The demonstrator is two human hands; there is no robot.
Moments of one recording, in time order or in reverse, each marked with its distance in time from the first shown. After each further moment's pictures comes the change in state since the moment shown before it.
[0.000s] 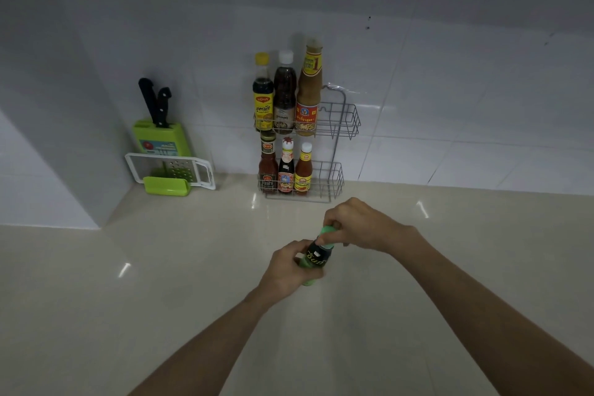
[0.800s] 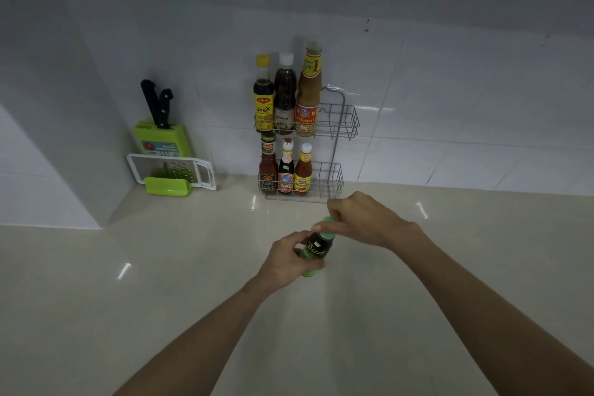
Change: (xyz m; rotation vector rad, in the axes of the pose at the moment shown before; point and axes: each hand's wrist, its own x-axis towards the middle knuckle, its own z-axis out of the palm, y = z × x) left_hand 0.001 0.019 -0.010 0.044 -0.020 0.041; right_hand -0.006 0.000 -0.007 -0.085 0.139 0.040
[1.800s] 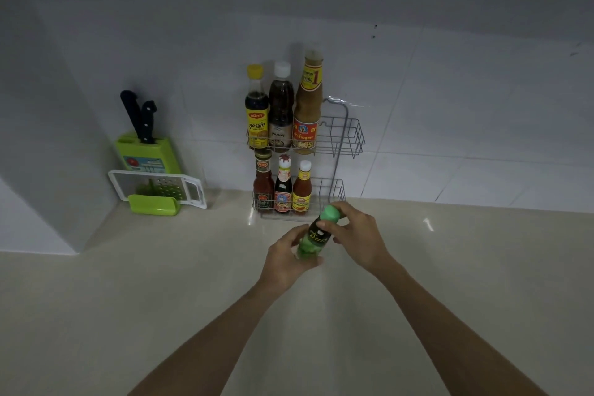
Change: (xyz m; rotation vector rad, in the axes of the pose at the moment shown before) left_hand 0.074 -0.004 -0.006 0.010 0.145 -0.001; right_hand 0.059 0.038 0.049 0.695 0.383 0.272
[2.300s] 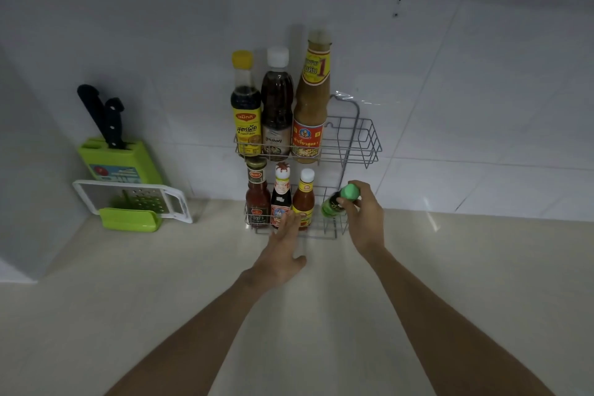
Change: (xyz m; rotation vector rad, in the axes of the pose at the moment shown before) left_hand 0.109 -0.034 -0.013 0.514 -0.219 0.091; right_hand 0.117 0.067 0.030 0.116 0.330 0.054
